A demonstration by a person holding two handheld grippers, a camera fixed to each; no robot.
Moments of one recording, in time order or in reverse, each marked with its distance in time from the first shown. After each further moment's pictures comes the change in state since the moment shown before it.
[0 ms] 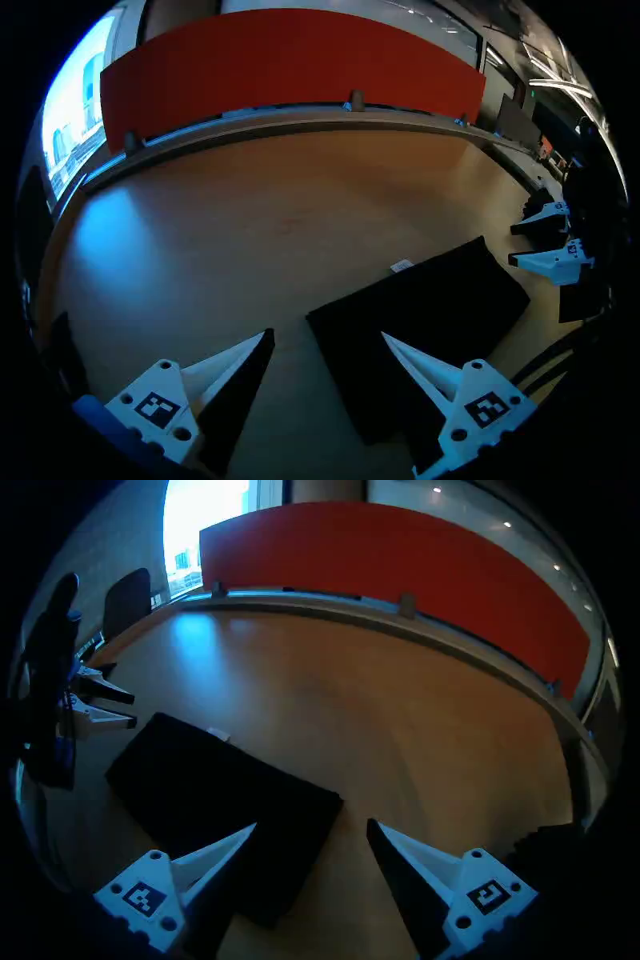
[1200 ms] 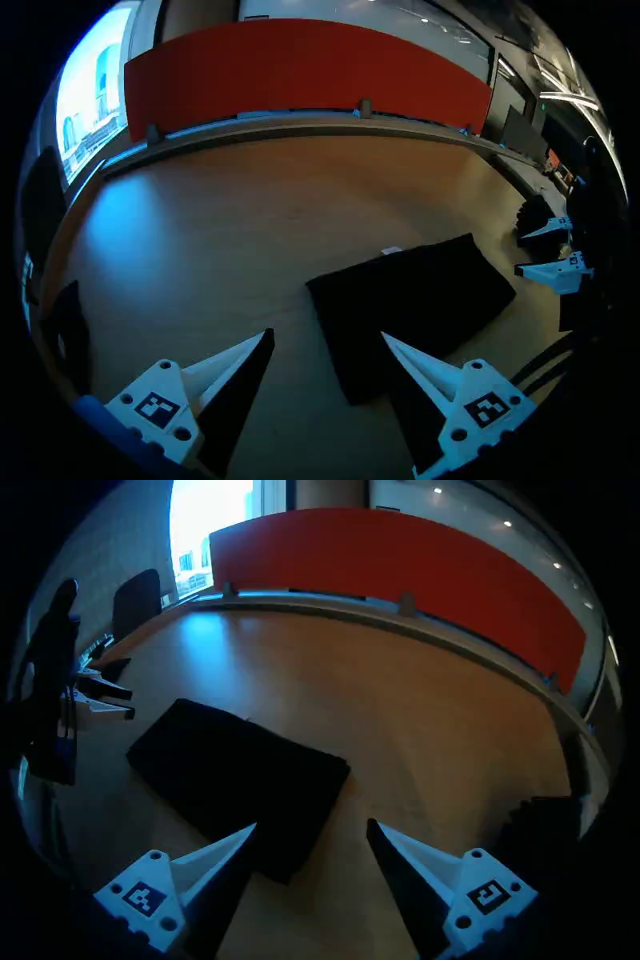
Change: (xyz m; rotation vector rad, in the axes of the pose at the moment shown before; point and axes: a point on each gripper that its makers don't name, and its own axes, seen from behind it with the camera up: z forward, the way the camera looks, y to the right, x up) left arm -0.024 0.007 -0.048 0.038 0.022 -0.057; right arm -0.029 -0.010 -0.038 0.029 0.003 -0.005
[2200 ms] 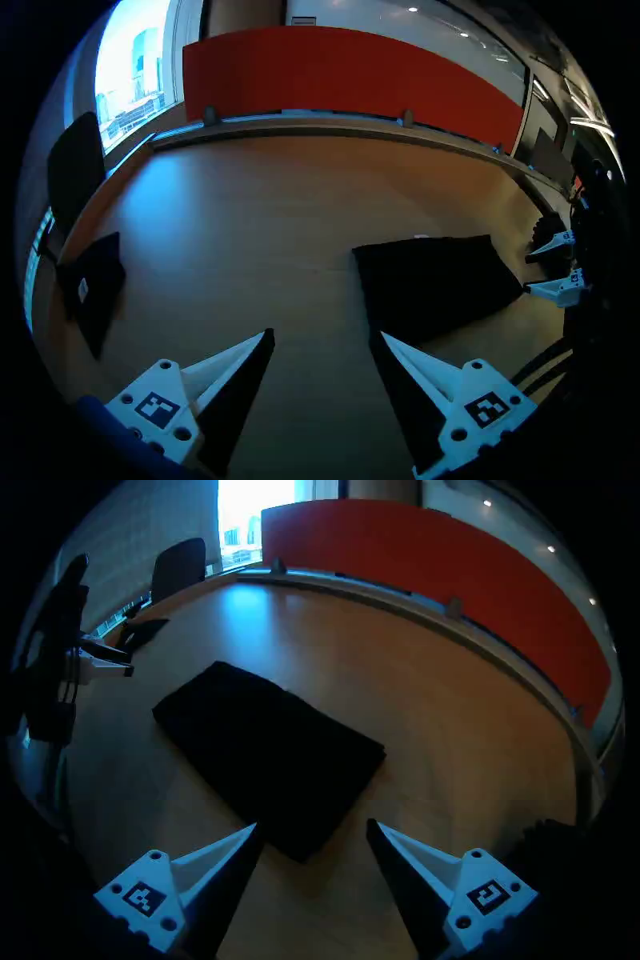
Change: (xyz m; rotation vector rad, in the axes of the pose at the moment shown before) left arm -0.043 -0.031 -0.062 0.138 0.011 -0.125; right arm -0.028 -0.017 -0.003 0.118 -0.069 -0.161
